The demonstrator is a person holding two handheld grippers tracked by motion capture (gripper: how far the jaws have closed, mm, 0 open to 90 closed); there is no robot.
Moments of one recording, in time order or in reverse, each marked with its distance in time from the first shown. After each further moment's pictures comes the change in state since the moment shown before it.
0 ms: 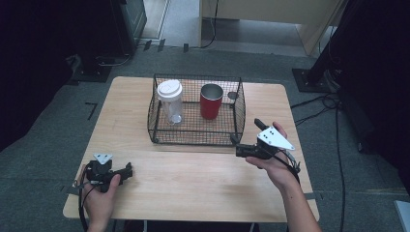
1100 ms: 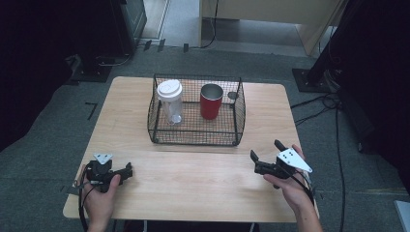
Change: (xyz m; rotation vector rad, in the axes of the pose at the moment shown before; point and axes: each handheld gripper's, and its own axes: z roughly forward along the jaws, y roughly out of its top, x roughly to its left) left arm 0.000 0.000 0.000 0.000 0.000 0.002; right arm -0.032 -0.066 -0.053 0.075 -0.132 0.076
